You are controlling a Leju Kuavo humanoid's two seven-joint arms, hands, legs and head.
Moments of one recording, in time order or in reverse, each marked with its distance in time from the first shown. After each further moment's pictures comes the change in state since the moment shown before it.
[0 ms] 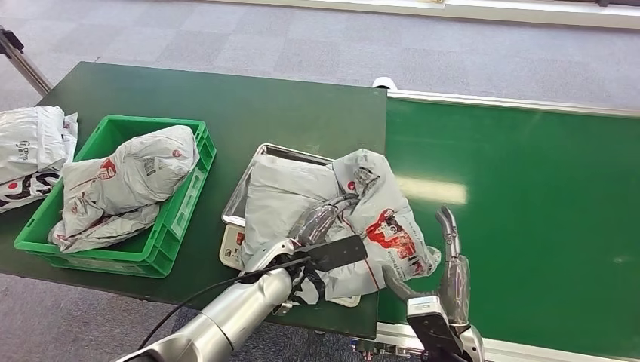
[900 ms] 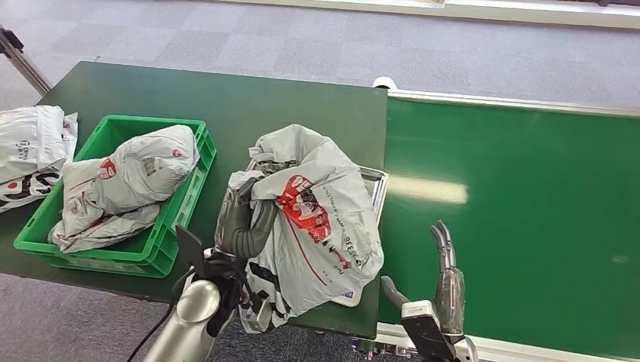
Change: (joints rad) left arm 0.341 0.110 0.161 -0.708 0.685 -0.038 -0.249; right arm 0.027 0.009 -0.020 0.097 0.001 -0.042 -0.016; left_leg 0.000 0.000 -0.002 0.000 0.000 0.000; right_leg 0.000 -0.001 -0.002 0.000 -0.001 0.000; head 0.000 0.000
